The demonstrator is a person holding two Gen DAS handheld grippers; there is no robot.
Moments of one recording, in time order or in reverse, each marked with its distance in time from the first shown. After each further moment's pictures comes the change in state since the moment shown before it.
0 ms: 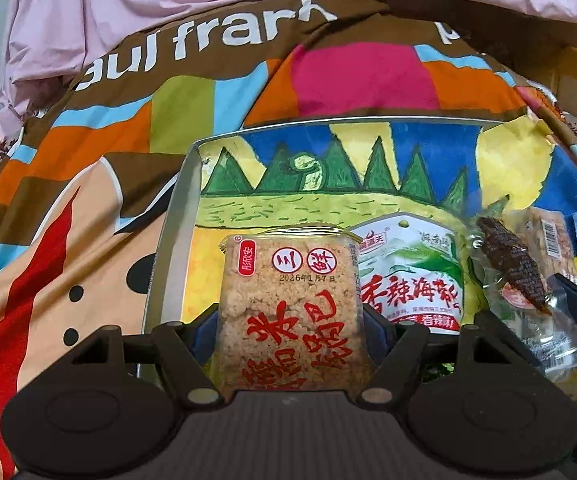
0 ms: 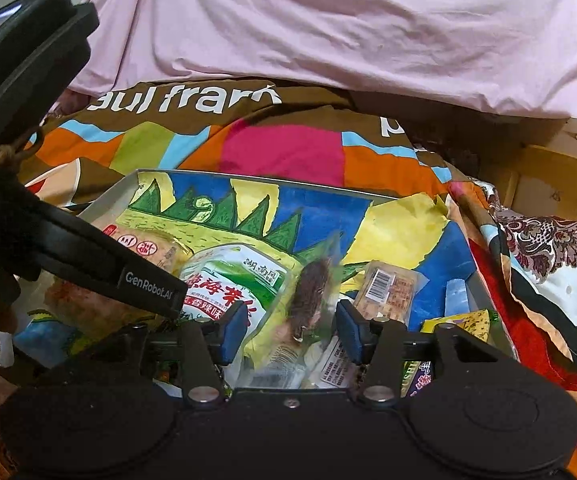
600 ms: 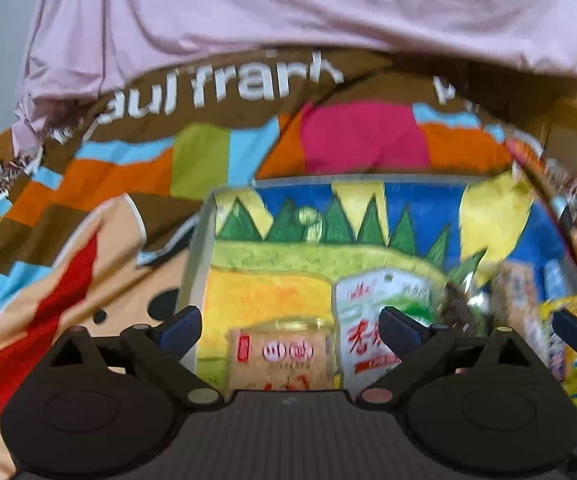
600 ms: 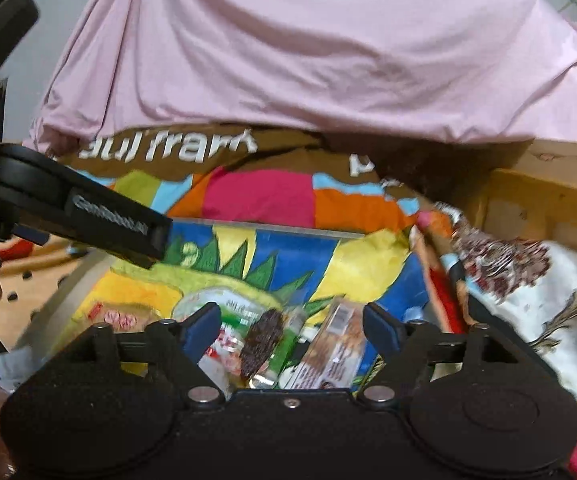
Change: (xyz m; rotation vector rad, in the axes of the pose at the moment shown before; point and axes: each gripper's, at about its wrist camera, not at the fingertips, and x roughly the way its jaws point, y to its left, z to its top) left arm -0.048 0.013 0.012 -0.058 -0.133 -0.036; right arm -0.050 -0.019 0.016 0.050 -0.100 -0.044
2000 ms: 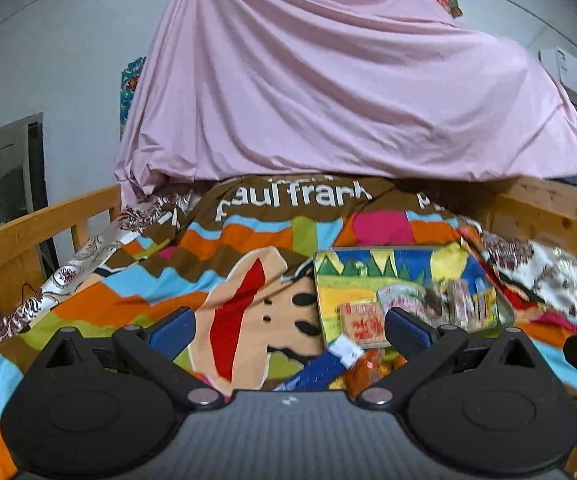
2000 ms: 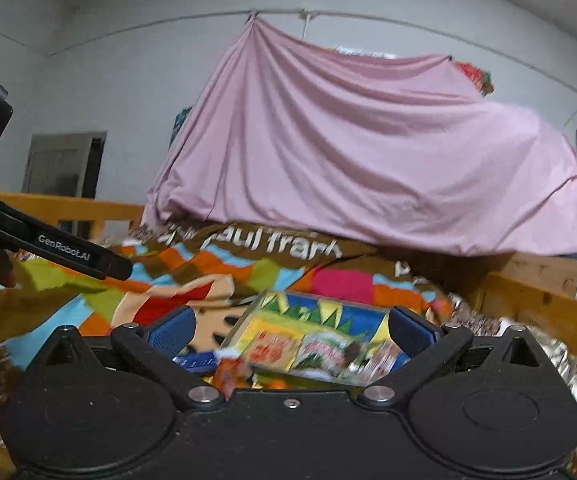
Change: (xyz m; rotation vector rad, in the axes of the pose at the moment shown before) left arm -0.266 0.151 -0.115 -0.022 -0.297 -0.052; right arm -0.319 0.069 -0.017 -0.114 -0.220 0.146
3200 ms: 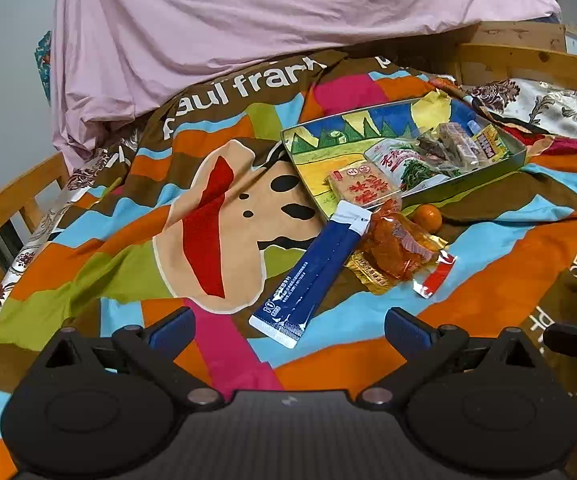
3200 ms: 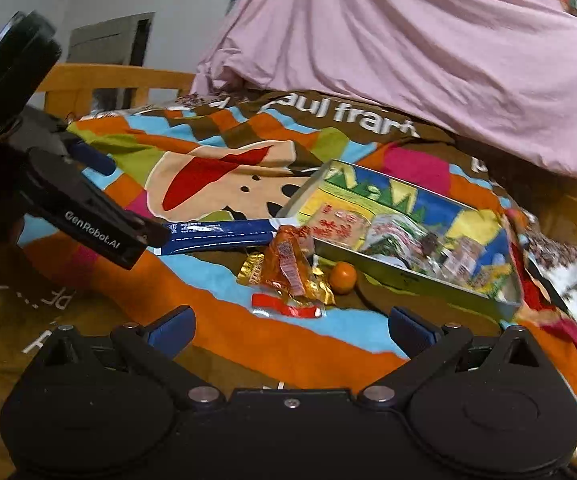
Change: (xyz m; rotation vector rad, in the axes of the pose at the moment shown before) left arm 0.074 0.000 -0.067 0.302 0.249 -0.056; right arm 0.091 0.033 -0.056 -0.117 0.340 0.156
